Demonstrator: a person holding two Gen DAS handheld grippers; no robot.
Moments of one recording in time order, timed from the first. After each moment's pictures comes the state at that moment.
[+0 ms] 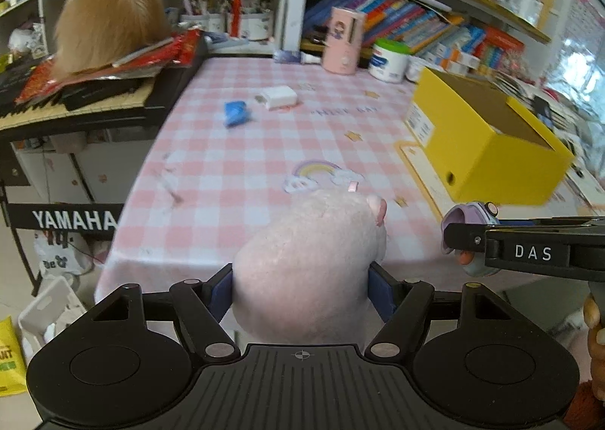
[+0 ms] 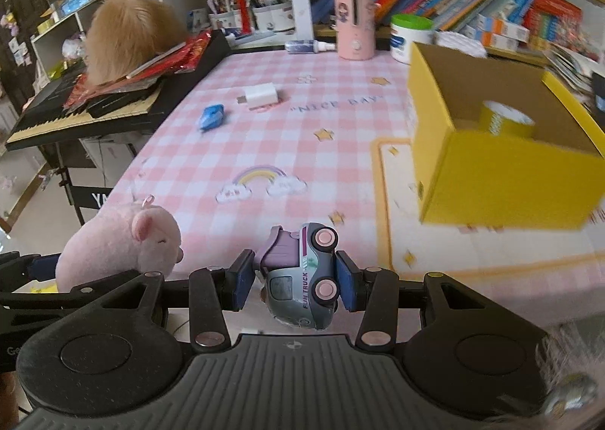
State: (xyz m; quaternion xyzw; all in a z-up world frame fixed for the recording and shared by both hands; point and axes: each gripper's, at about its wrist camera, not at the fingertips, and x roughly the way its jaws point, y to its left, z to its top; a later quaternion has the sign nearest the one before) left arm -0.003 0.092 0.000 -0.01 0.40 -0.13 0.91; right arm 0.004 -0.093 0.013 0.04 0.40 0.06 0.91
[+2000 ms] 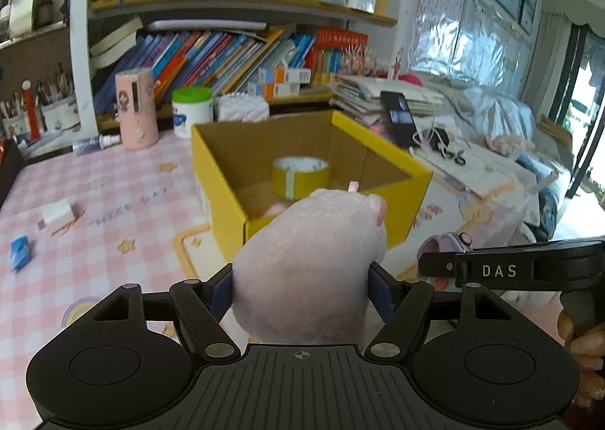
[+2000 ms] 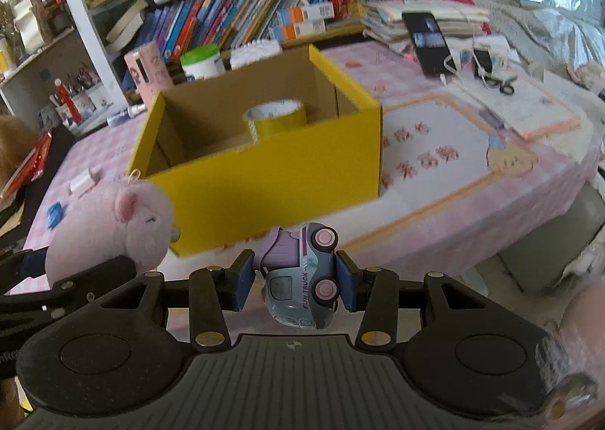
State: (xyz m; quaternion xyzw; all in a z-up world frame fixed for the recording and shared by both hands) left arm 0.043 -0.115 0.030 0.05 0.31 -0.33 0.89; right arm -0.028 -0.300 0.026 0.16 0.37 -0.13 0.91
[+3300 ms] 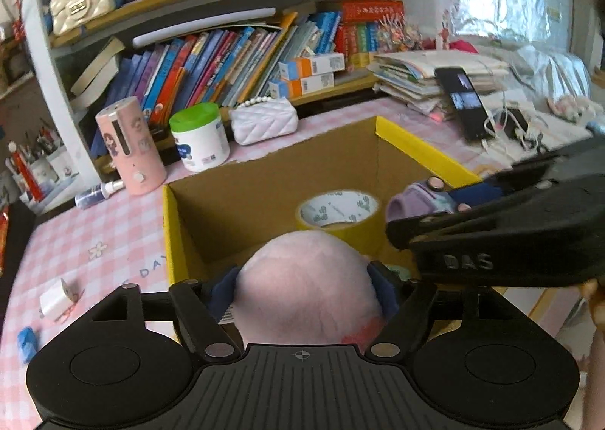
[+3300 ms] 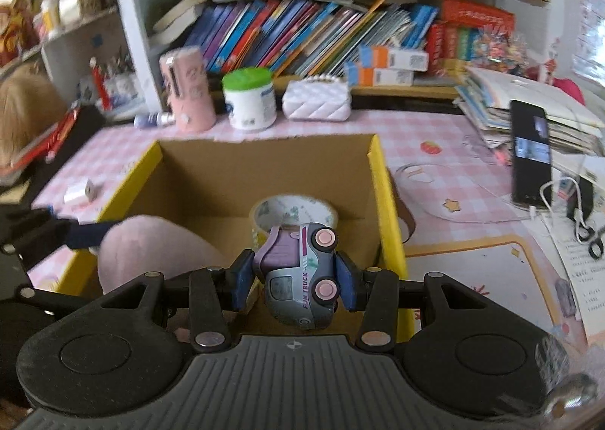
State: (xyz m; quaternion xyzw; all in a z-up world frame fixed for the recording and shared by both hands) left arm 0.141 -0.234 0.013 0.16 0.31 -0.24 0.90; right arm 0.135 -0.377 0.028 0.04 0.36 0.01 0.93
